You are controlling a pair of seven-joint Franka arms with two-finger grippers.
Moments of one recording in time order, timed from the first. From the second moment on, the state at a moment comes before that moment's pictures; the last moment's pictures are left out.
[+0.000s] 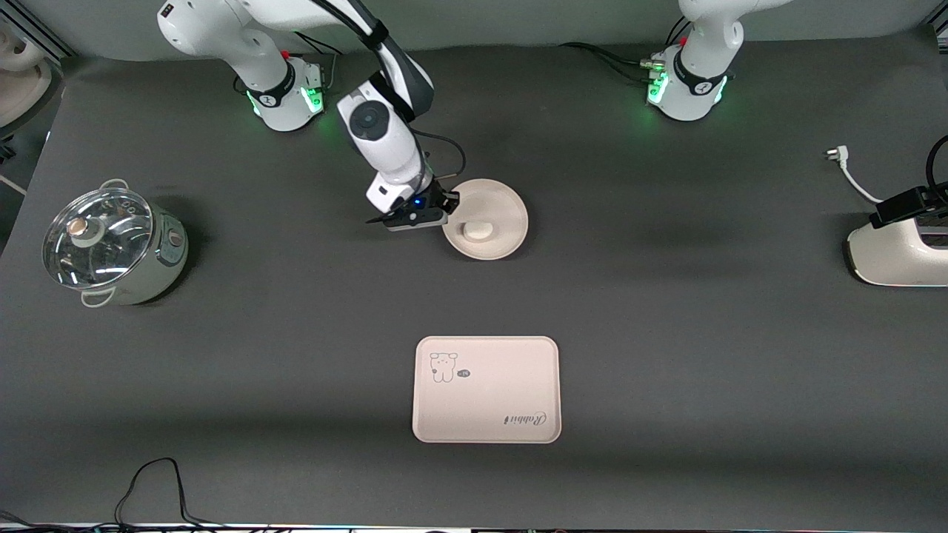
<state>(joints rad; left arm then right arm) 0.24 0.04 -0.09 -1.62 0.02 1.58 -0.01 0.83 0.23 -0.03 -2.29 0.33 2.69 0.54</state>
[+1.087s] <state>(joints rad) 0.24 0.04 -0.09 -1.63 0.02 1.59 -0.01 0.63 0.52 -0.04 -1.69 0.43 2.53 0.45</state>
